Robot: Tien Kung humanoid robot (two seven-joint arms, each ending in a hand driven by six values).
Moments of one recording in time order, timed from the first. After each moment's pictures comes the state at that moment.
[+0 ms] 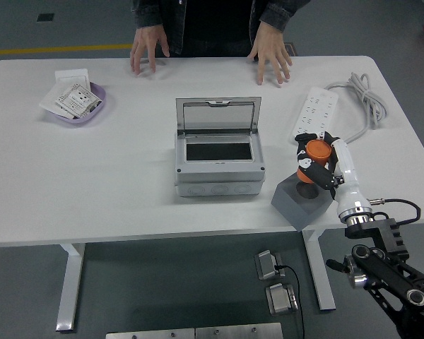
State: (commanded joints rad) left arm -0.02 0.23 -0.13 -0.19 0.11 0.09 0.10; right arm 0.16 -0.32 0.95 1.41 -1.09 -0.52 0.32
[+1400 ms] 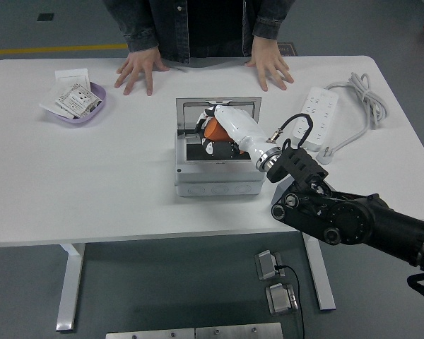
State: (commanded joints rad) left arm -0.02 0.24 -0.07 -0.19 0.05 0.09 0.09; right arm 0.86 -0.18 0.27 1.01 -1.44 -0.49 0.00
